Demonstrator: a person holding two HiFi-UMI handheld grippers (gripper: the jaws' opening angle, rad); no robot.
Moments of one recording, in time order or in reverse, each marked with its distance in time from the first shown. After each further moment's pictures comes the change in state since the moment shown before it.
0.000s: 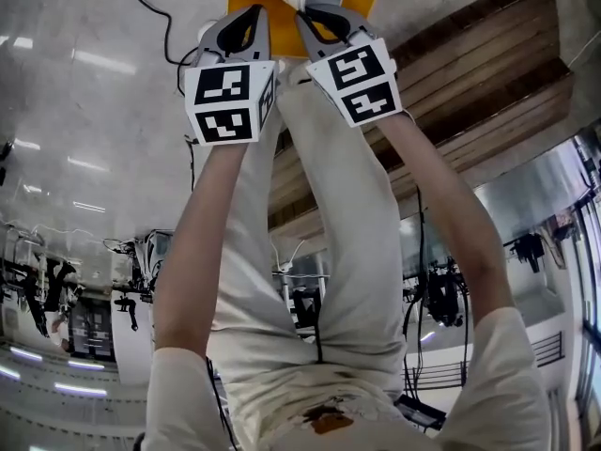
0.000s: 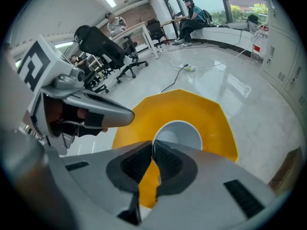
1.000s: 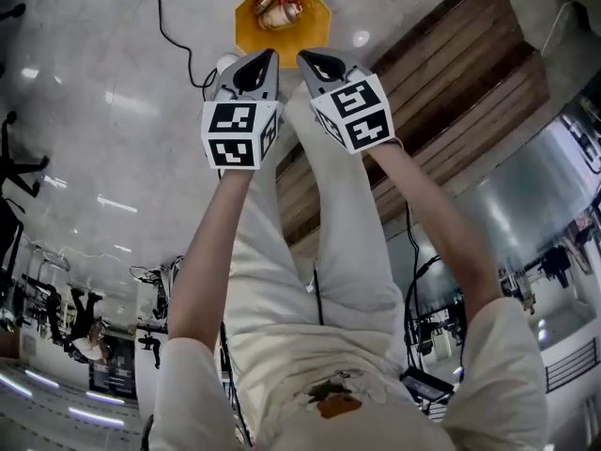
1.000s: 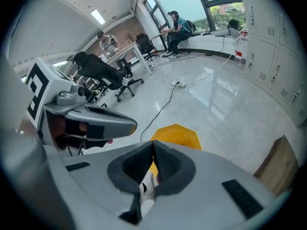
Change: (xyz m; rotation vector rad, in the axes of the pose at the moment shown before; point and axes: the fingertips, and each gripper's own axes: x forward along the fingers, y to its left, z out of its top) left arm -0.135 -0.102 0.087 0.077 -0.028 -0.130; right arm -0.172 0.042 0.070 0.133 -0.103 -0.017
